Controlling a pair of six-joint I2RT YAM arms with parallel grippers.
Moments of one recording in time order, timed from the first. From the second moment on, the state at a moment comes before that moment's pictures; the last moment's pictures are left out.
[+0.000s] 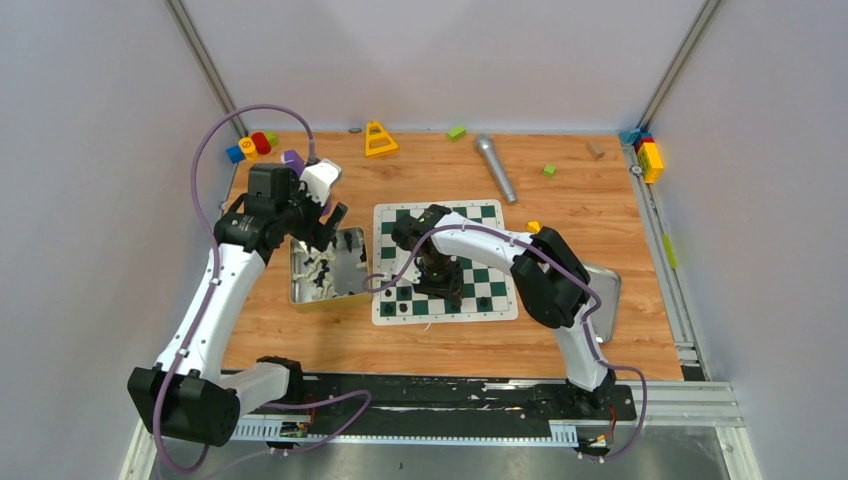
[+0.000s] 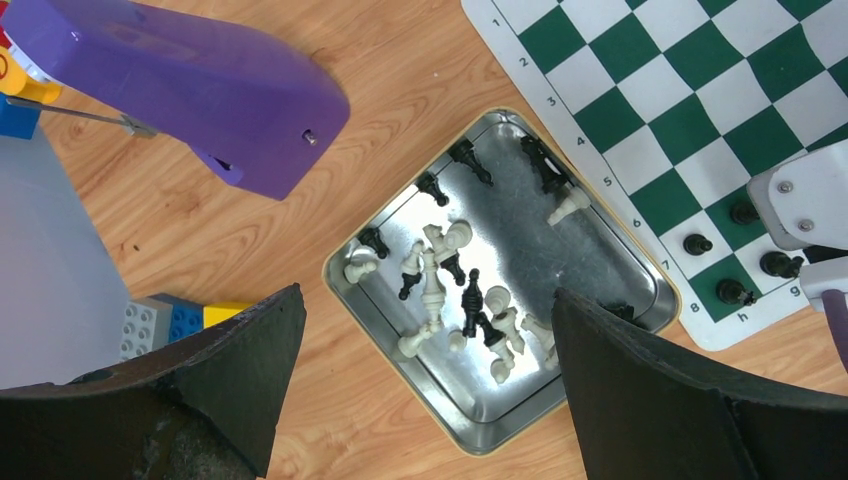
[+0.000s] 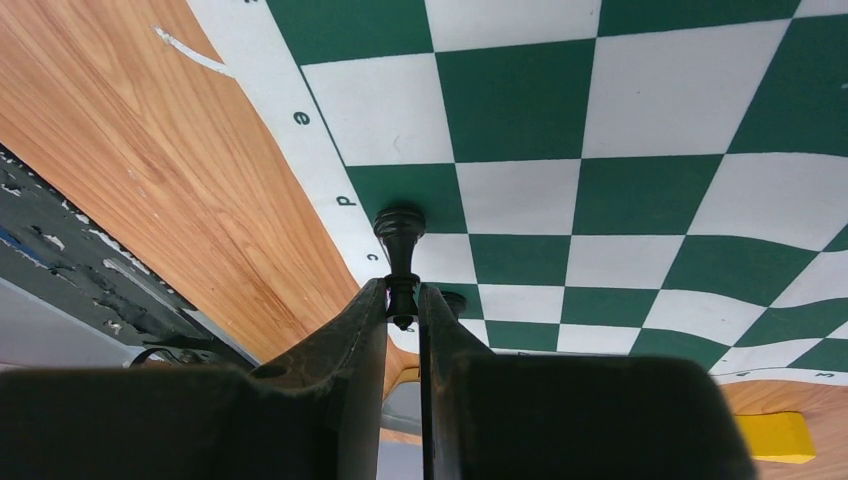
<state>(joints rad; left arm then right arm) -0.16 1.13 1.14 -0.74 0.15 0.42 0.90 2.11 1.67 -1.26 -0.07 -0.55</state>
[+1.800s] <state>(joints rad) -0.16 1.12 1.14 -0.74 0.17 0.42 0.98 2.22 1.87 -1.33 -0.03 -0.56</state>
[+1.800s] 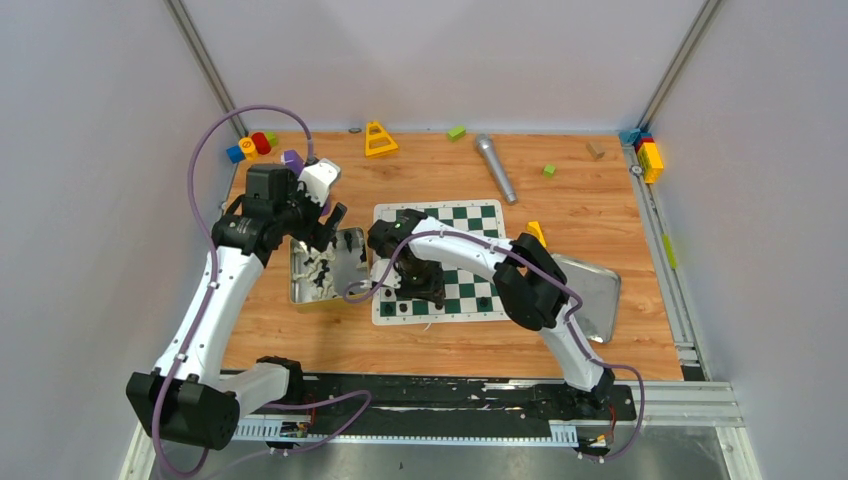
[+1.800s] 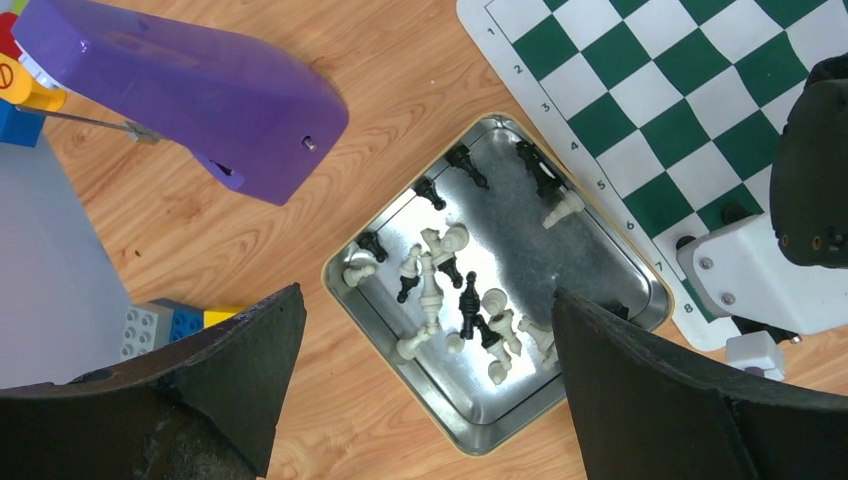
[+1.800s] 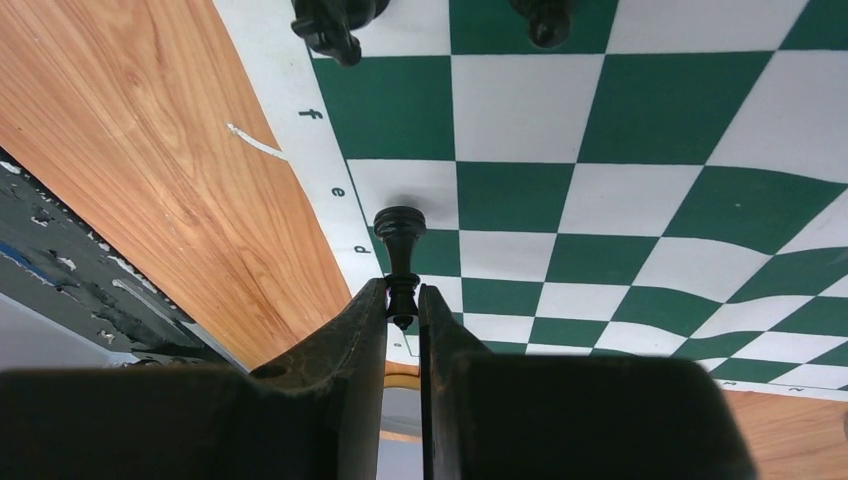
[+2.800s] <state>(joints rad) -0.16 1.10 1.14 -0.74 0.17 0.42 1.01 2.26 1.90 -1.34 -0.01 -0.56</state>
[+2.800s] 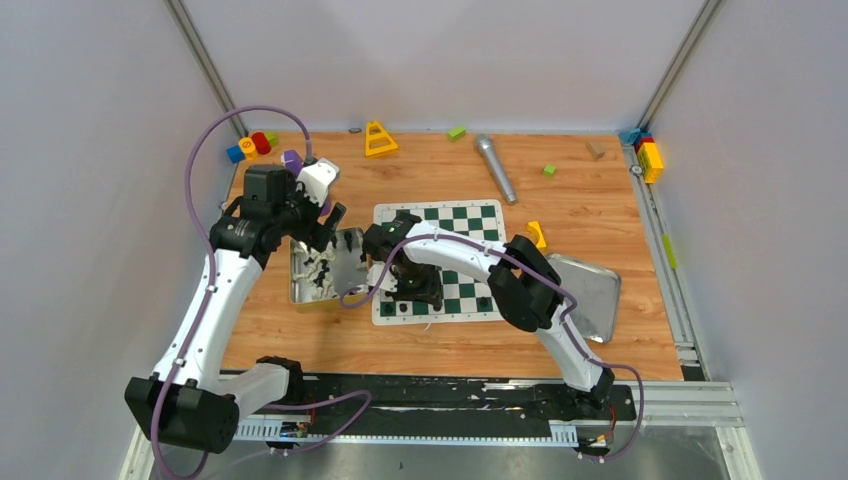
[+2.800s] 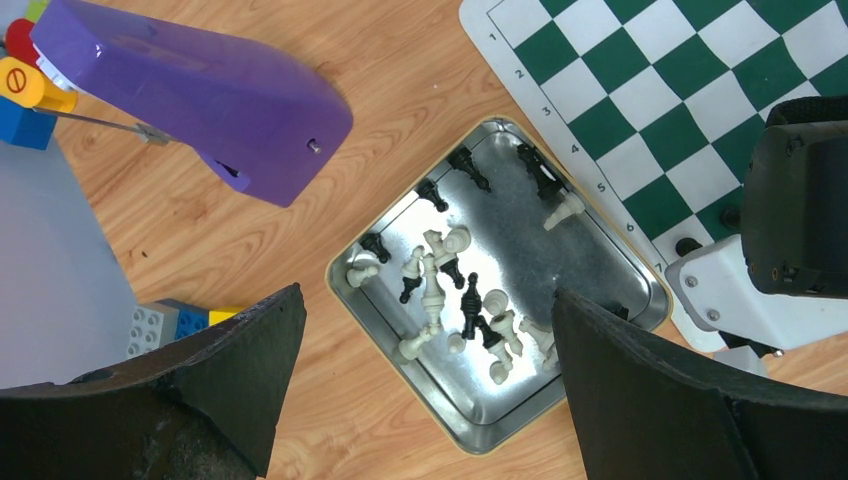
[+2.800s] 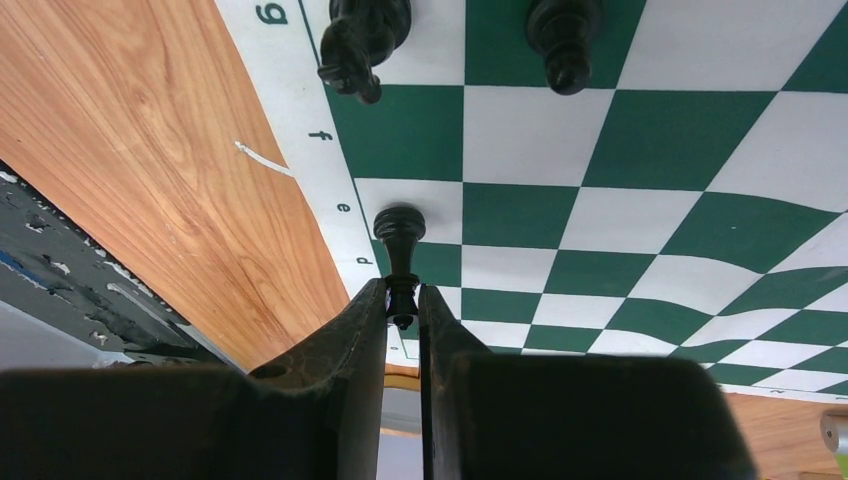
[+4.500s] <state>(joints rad) -0.08 1.46 1.01 -0.85 0.18 0.75 0.66 1.80 1.58 -1.00 -0.47 -0.44</state>
